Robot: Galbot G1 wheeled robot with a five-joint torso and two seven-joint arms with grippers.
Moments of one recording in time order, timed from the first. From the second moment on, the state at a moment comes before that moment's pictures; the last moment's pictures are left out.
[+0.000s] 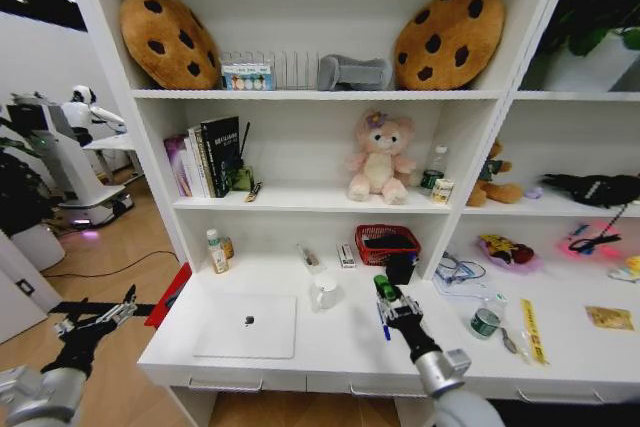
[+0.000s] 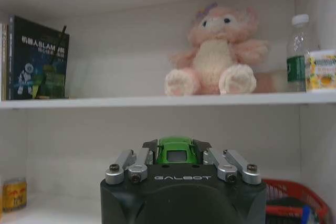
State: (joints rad) left arm 1.90 -1.04 -1.07 -2.19 -0.83 -0.01 -0.21; right arm -1.54 0.88 0.46 2.23 0.58 0.05 0.21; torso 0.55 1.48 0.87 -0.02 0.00
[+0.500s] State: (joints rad) left arm 1.90 -1.04 -1.07 -2.19 -0.83 -0.01 -0.21; right arm -1.07 0.59 0.40 2.18 1.06 -0.11 0.22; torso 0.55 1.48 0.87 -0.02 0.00
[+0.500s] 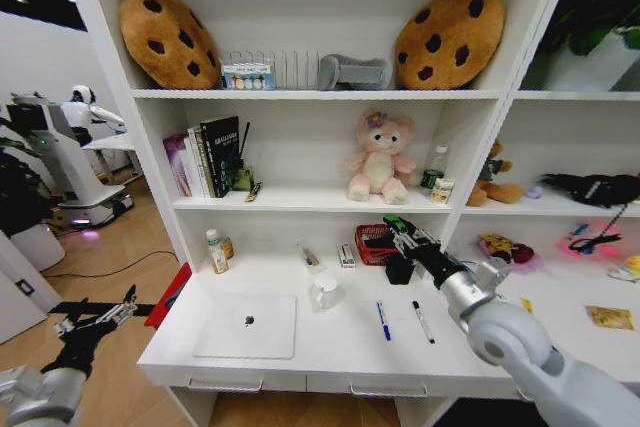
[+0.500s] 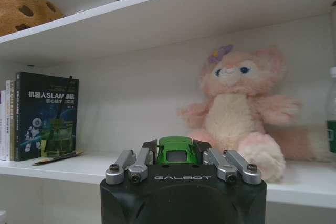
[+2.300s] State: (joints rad) left arm 1.90 -1.04 -1.07 -2.19 -0.83 -0.01 -0.21; right arm -0.10 1.04 -0.50 1.42 1.13 -0.17 0.30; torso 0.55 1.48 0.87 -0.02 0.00
